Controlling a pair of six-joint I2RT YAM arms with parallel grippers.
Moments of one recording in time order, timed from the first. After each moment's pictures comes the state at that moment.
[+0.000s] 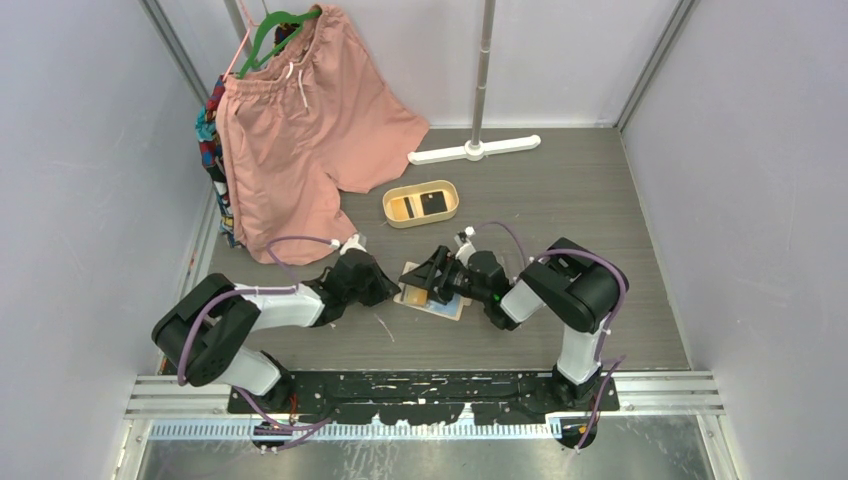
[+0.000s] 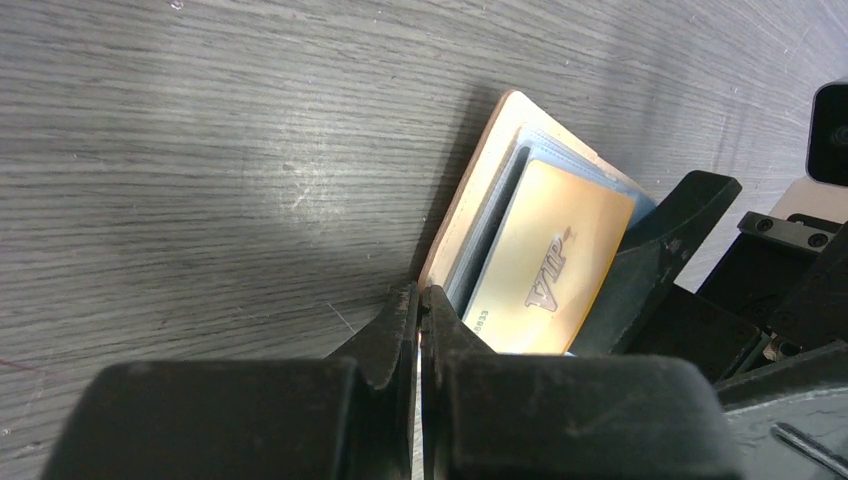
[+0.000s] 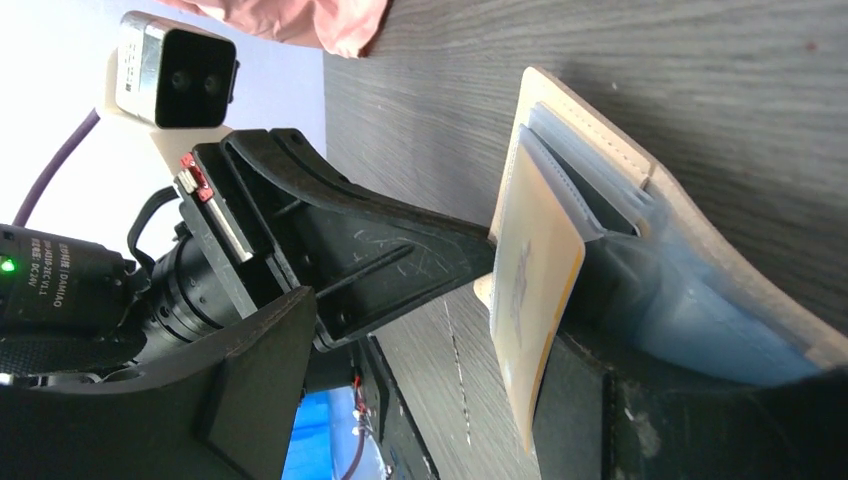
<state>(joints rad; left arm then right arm) -0.71 1.47 0.46 0.29 -0.04 -1.02 0.72 1.85 0.43 1.15 -0.36 1.24</state>
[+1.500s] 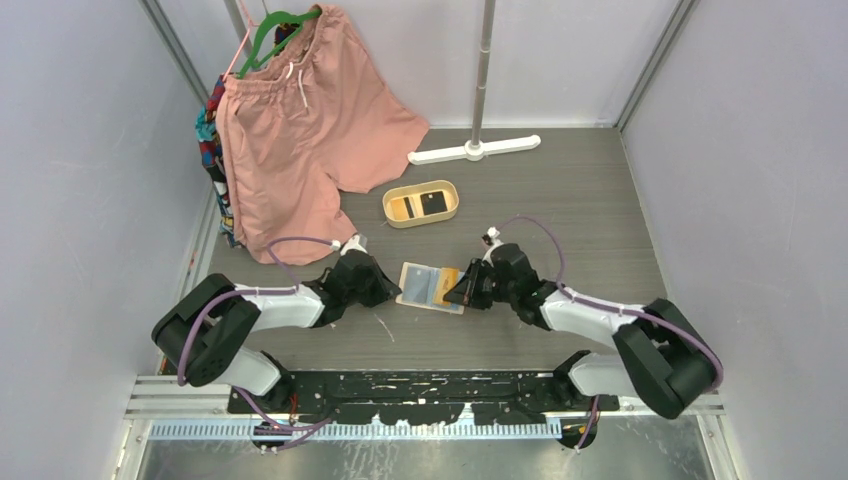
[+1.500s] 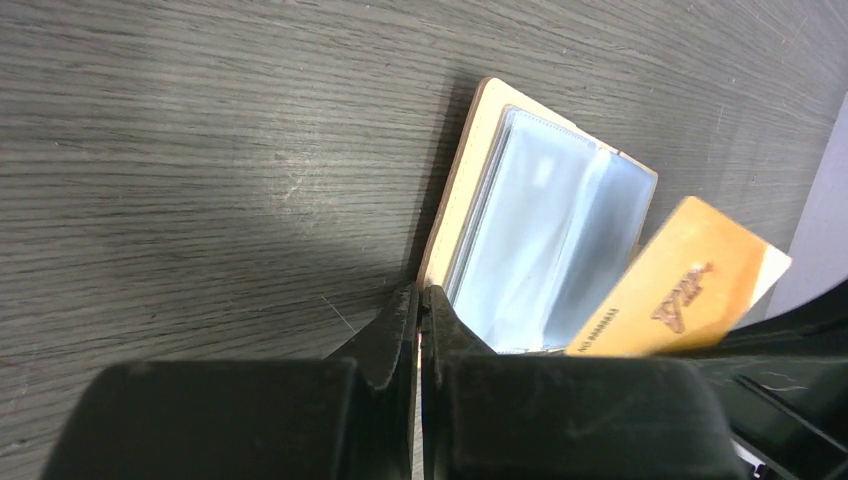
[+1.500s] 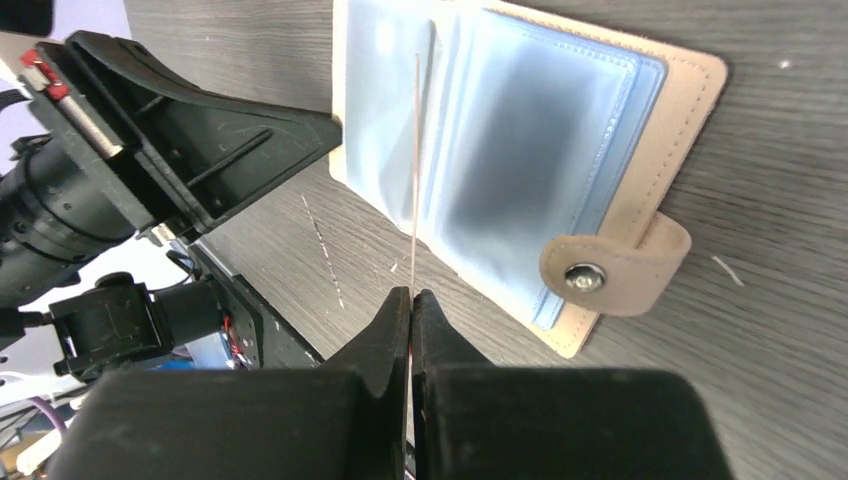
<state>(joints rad) -0.72 1.46 0.46 0.30 -0.03 -1.03 0.61 1.30 0.38 0.28 -0.34 0.92</state>
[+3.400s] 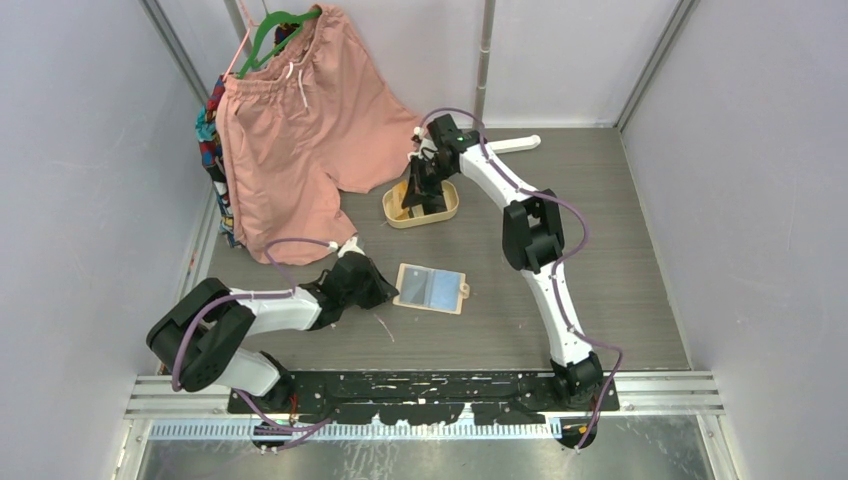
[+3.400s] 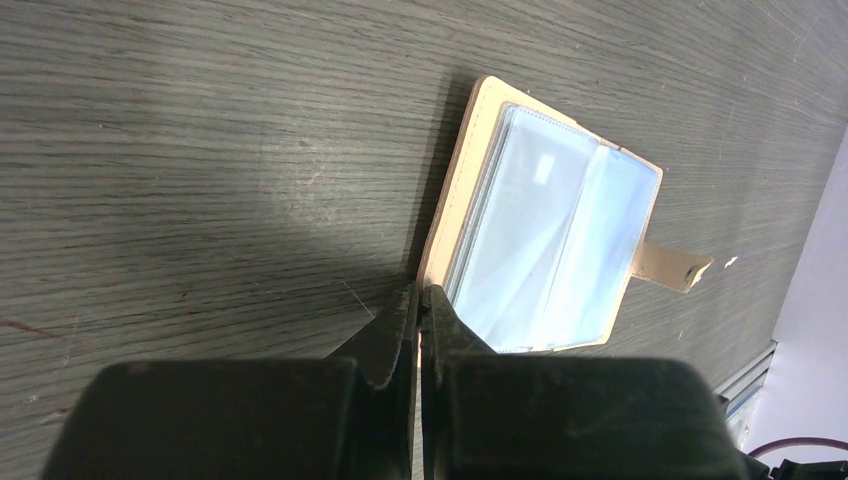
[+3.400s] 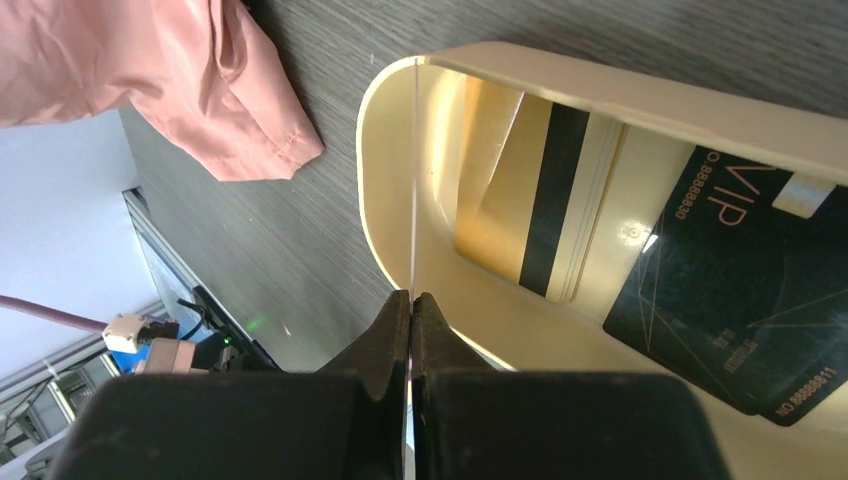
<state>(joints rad) -0.71 1.43 0.44 0.28 -0.05 -1.02 0.46 2.48 2.28 -0.88 -0.62 0.40</state>
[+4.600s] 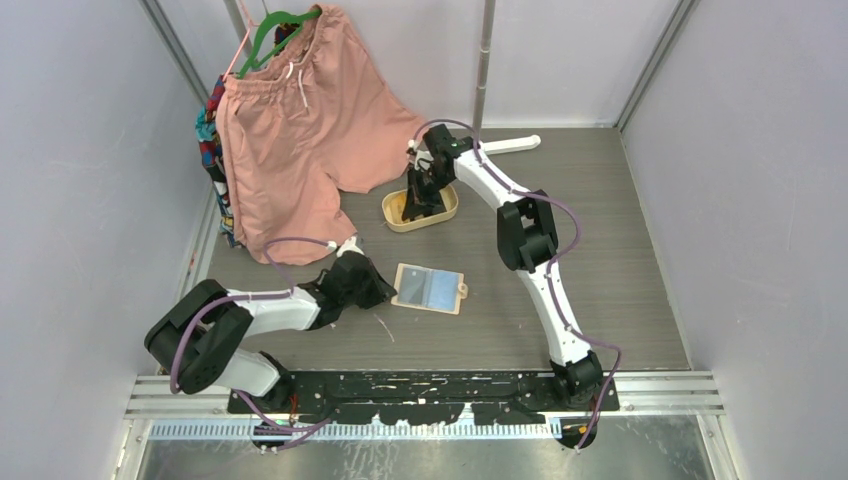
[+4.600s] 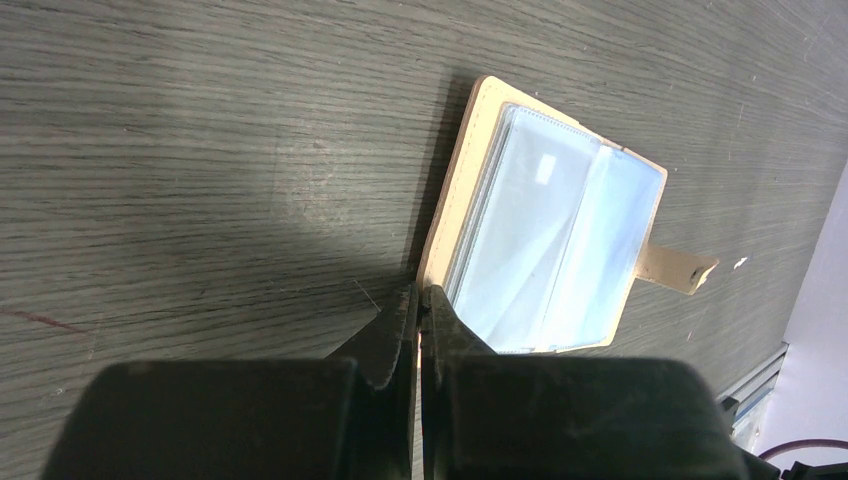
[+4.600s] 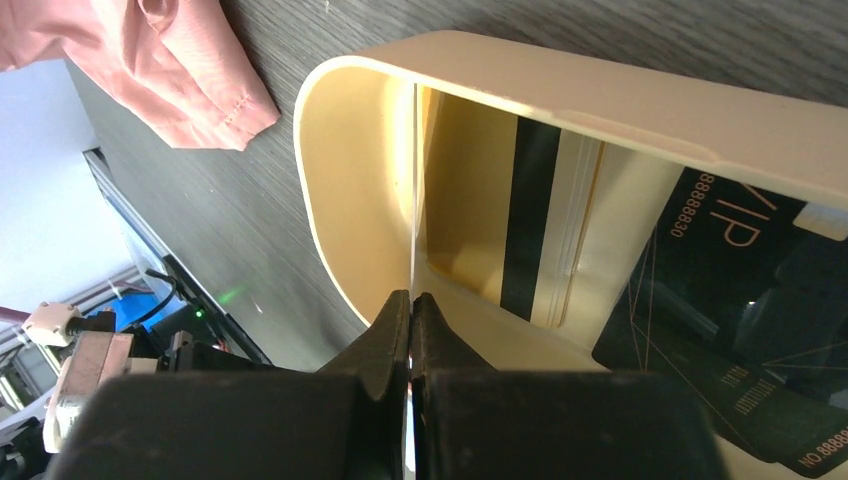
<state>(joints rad) -0.70 1.42 0.44 0.26 -0.05 -1.00 0.48 2.55 2.31 -0.94 -0.64 0.33</state>
